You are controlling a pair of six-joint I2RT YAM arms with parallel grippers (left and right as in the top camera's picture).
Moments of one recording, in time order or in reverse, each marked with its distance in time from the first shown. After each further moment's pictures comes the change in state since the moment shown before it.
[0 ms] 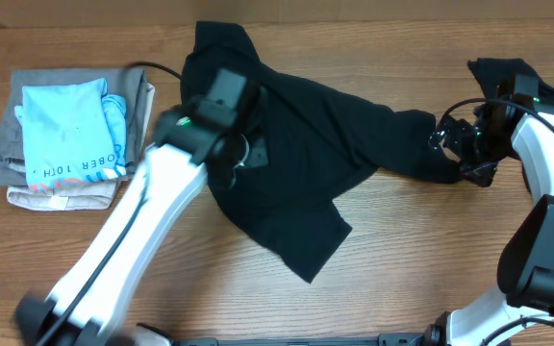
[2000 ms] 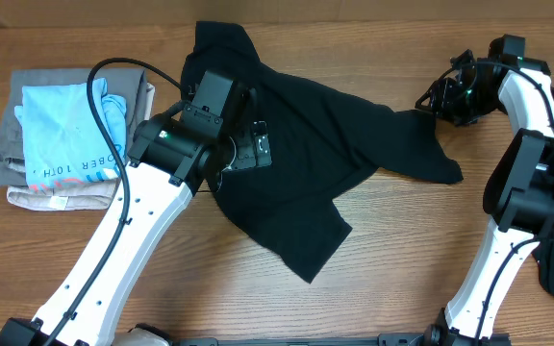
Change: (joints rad) left arm 0.000 -0.016 -0.008 -0.045 -0.128 0.014; right arm -0.006 0.527 0.535 0.064 -0.171 -0.327
